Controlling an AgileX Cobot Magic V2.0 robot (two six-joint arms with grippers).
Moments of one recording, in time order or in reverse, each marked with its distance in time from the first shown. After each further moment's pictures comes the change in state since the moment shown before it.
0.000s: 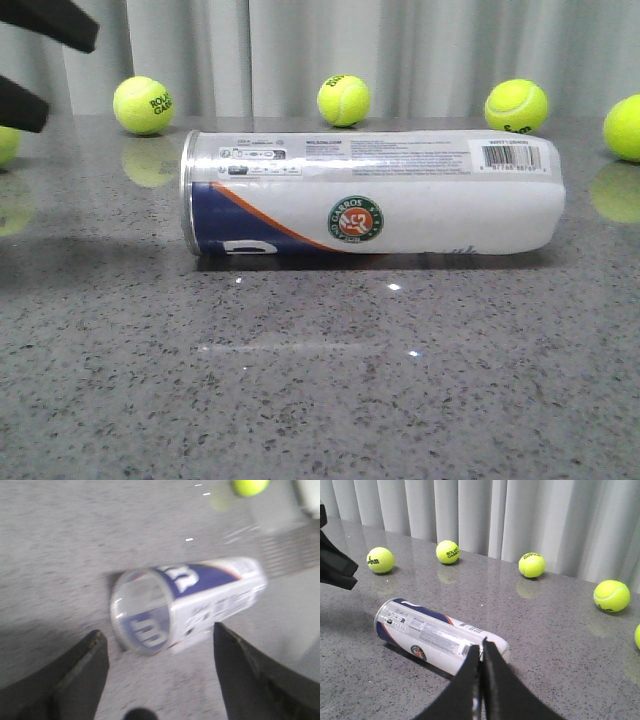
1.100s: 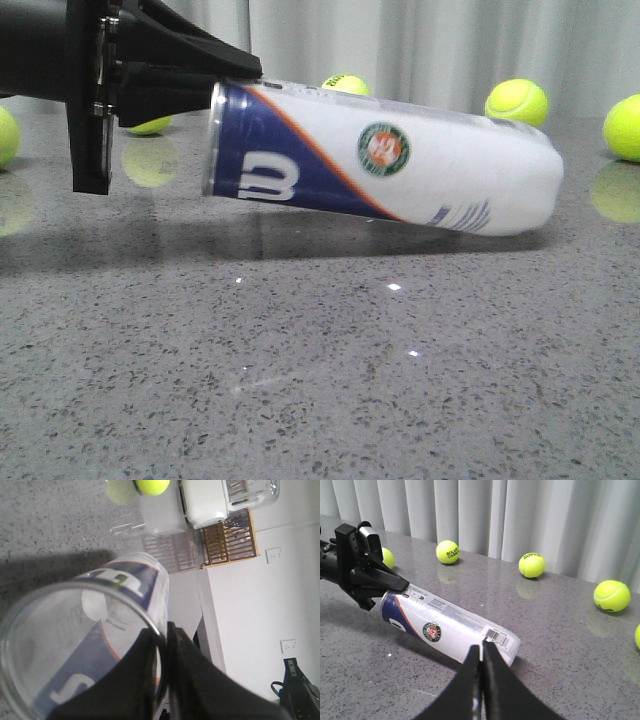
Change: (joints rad) left arm -0.166 0.356 -0.005 -0.564 0.176 0.281; right arm 0.000 0.000 0.000 0.000 0.000 0.000
